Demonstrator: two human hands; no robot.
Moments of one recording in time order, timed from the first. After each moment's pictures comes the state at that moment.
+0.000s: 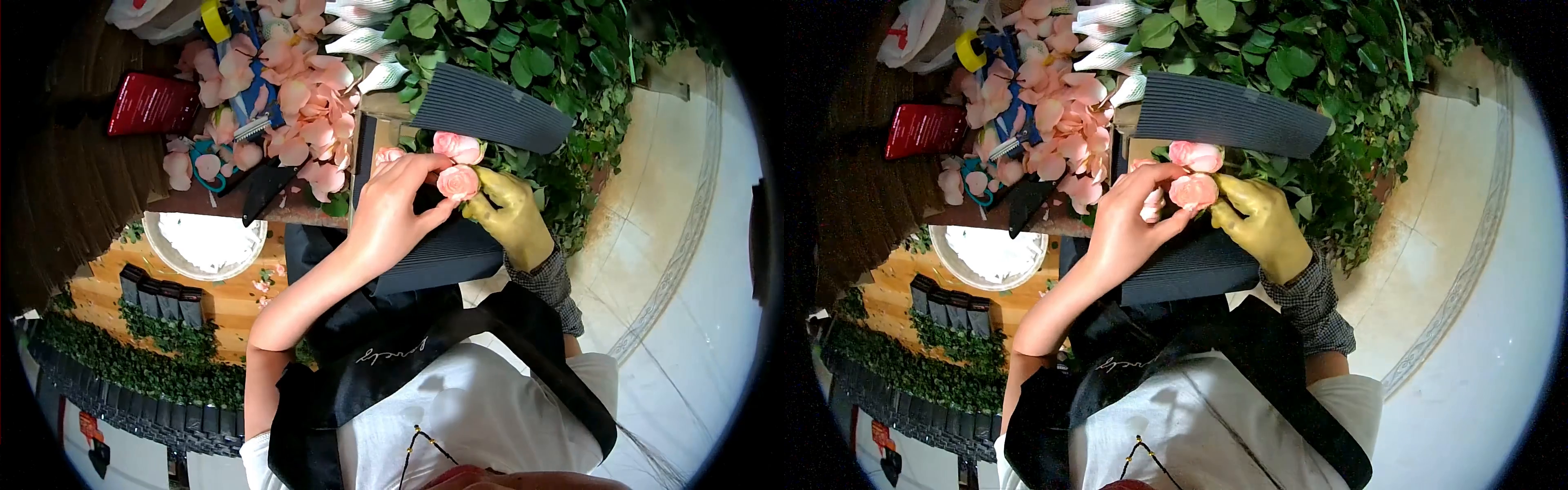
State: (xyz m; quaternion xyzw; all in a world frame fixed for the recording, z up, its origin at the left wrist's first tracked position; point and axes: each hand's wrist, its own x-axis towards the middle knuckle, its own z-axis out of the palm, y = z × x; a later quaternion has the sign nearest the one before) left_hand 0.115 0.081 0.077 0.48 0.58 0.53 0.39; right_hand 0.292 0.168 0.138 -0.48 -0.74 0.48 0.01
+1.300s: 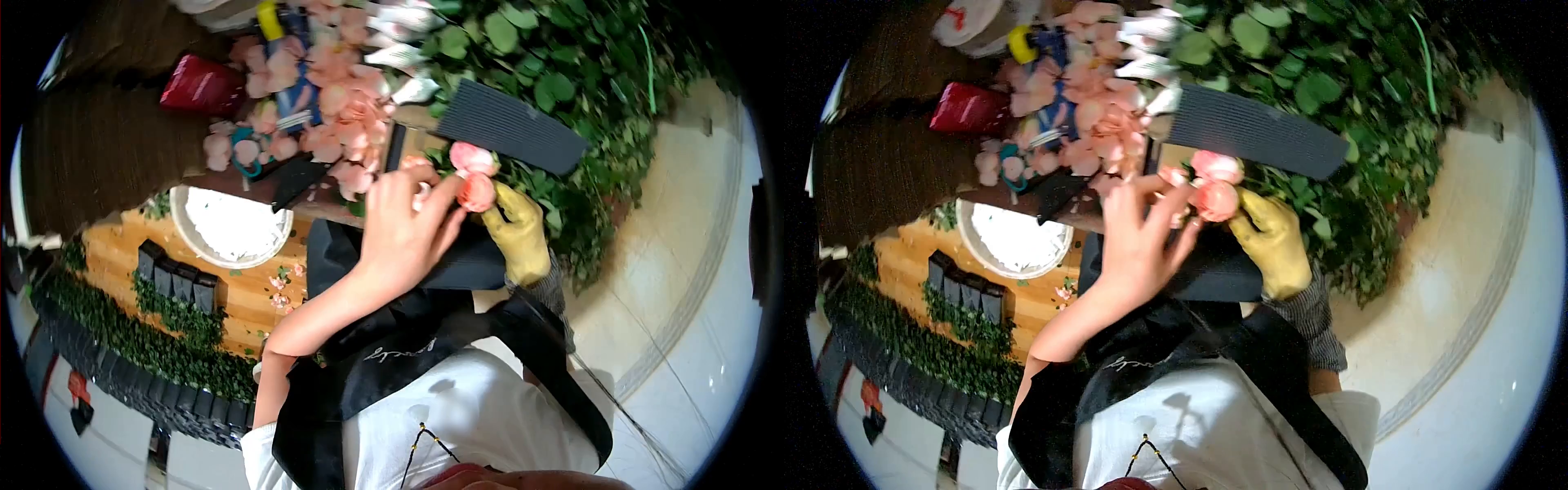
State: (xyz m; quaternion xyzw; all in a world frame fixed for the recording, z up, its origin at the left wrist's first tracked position) left_hand 0.114 0.058 0.111 0.56 0.68 0.43 0.21; right_hand 0.303 0.155 0.115 -0.47 -0.76 0.44 0.10
